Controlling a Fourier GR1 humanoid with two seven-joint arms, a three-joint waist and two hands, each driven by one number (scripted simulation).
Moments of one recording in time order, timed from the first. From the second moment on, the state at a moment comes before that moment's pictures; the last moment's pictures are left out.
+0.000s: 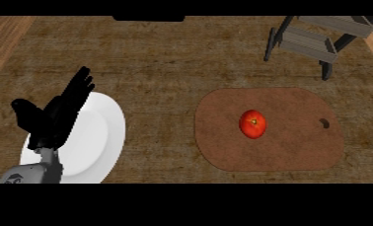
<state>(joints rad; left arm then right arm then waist) -0.09 0.21 0.06 -1.56 0.10 -0.07 0.22 -1.35 -0.90 -0.26 -0.68 0.49 0.57 0.01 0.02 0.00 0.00</state>
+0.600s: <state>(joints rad) -0.09 0.20 0.06 -1.56 0.09 -0.08 0.21 -1.34 -0.83 -0.22 -0.60 0.56 0.45 -0.03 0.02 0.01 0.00</state>
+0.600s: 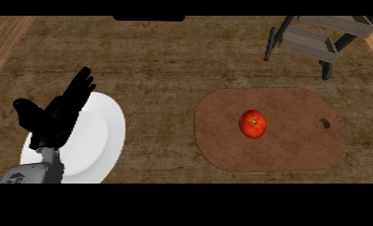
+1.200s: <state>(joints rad) -0.09 0.21 0.09 -1.55 0.10 -0.11 0.21 -1.36 -0.72 -0.26 -0.48 0.60 0.17 -0.08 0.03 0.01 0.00</state>
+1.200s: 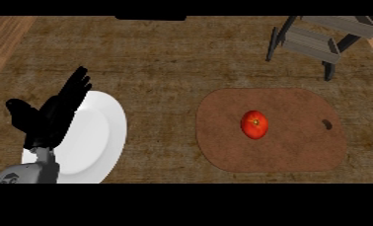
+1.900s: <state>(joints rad) -0.10 0.19 0.08 -1.56 0.09 -0.09 0.22 -1.46 -0.70 -0.37 -0.34 0.53 0.09 -0.06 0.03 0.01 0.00</state>
